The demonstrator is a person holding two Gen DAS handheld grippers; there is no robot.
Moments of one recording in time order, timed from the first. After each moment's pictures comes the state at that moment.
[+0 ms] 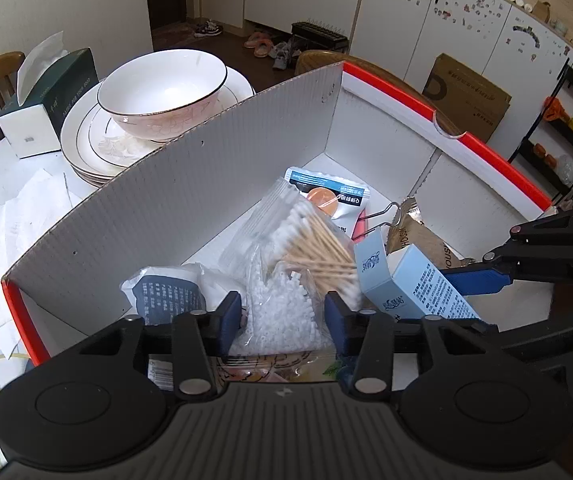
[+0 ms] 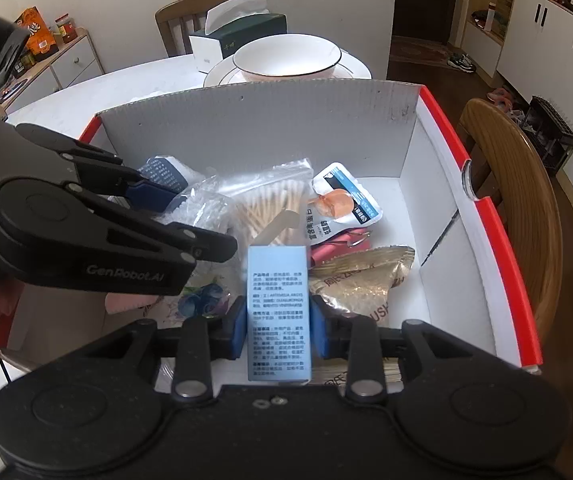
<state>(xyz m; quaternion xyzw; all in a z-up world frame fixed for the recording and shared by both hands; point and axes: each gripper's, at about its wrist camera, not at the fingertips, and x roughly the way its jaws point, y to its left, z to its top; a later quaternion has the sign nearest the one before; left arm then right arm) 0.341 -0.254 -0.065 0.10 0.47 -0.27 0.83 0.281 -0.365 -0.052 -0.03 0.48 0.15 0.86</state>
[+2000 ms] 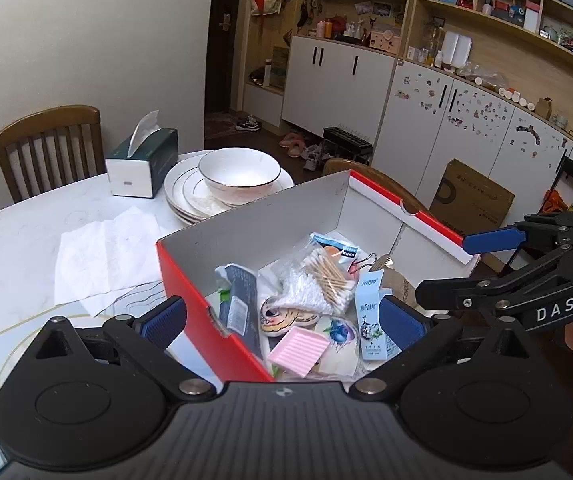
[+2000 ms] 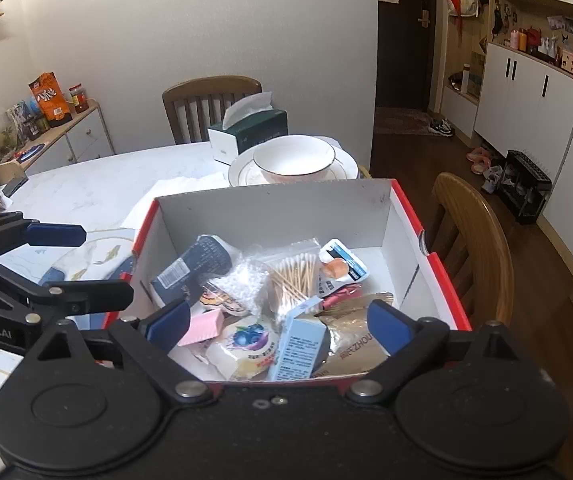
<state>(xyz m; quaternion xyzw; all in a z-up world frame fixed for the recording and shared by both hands) 0.227 -0.169 0.011 0.02 0.34 -0.23 0.91 0.212 -0.360 0.016 -0.01 0.37 0.14 0.92</state>
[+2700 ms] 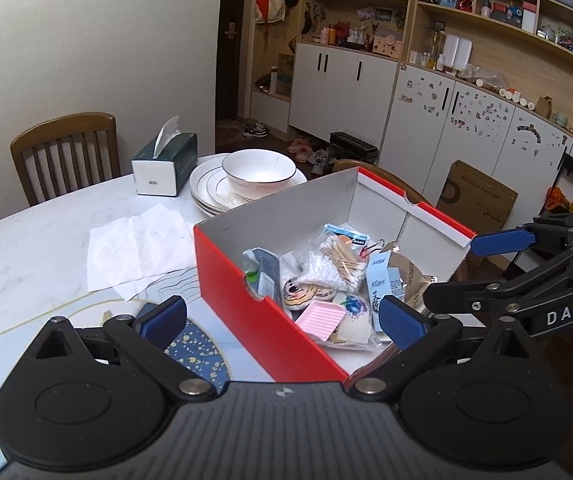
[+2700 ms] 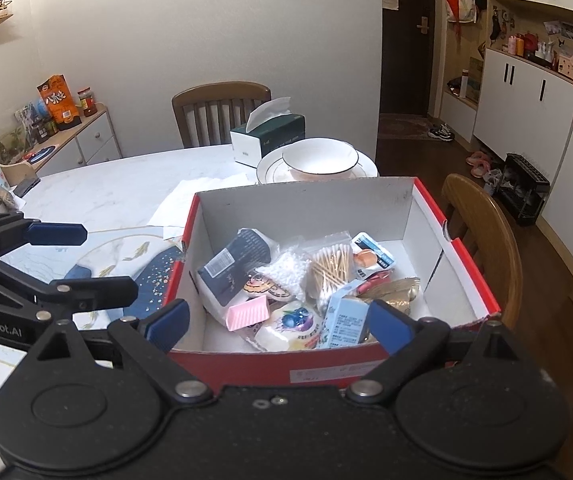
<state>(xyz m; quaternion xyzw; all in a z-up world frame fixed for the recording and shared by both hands) 0.192 -0.135 0.021 0.03 0.33 -0.22 0.92 0.174 -0.325 0.025 0.00 0.36 0.13 0.92</state>
